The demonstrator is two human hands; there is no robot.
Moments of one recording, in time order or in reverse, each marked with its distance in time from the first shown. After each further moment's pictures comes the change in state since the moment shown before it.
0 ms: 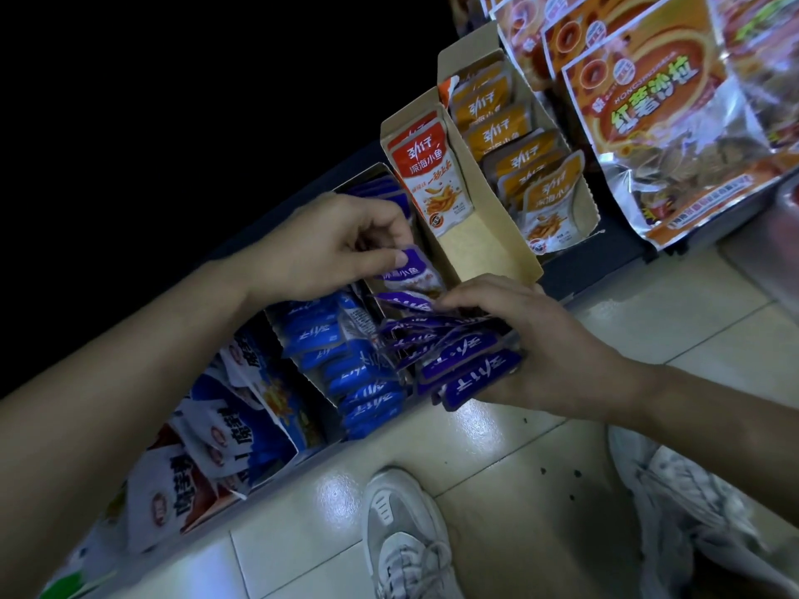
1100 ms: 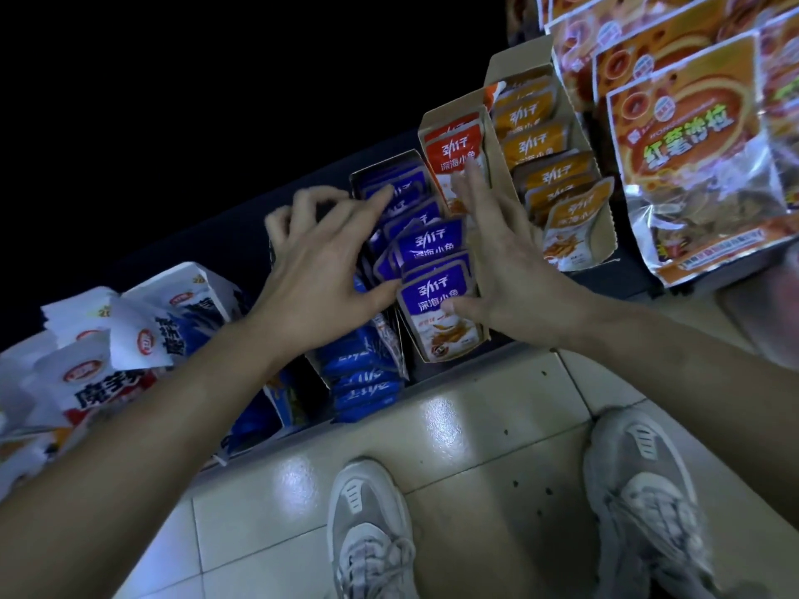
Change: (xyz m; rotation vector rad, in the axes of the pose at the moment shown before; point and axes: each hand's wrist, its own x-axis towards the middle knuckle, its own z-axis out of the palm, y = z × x) left_hand -0.047 -0.005 0.057 0.416 0.494 -0.222; right_hand 0.067 -0.002 -0.017 -0.198 -0.053 0.169
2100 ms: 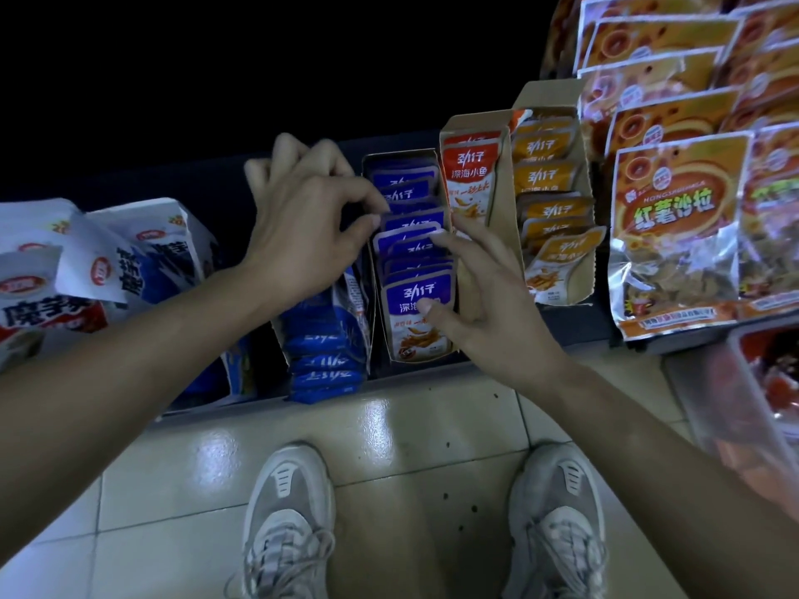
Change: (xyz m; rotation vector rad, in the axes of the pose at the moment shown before) left_hand 0.013 0.005 0.002 -0.064 0.303 -0.211; right_hand -0.011 0.007 0.010 0.068 0.083 -0.089
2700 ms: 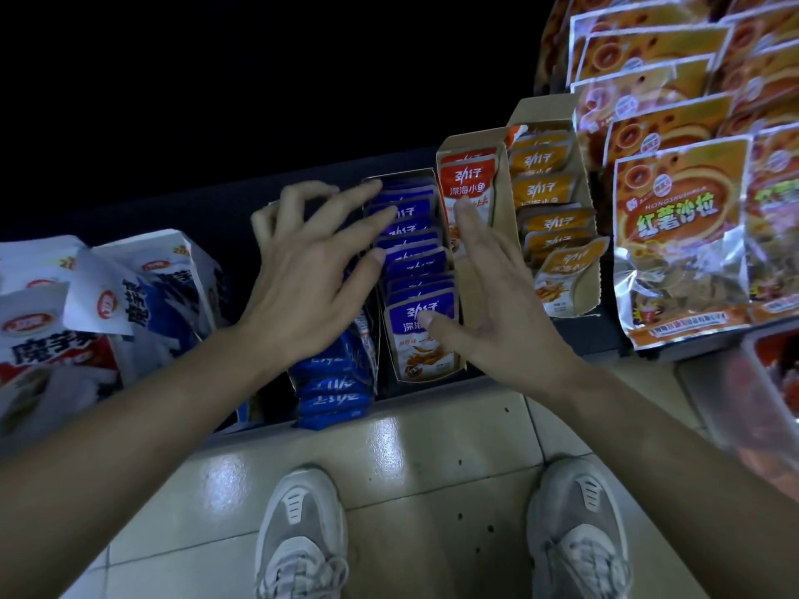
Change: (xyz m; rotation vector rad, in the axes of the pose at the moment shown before) left_hand -0.022 0.003 0.000 0.025 -0.061 0.117; right_hand 0.010 -0.003 -0.007 -0.104 0.004 -0.099
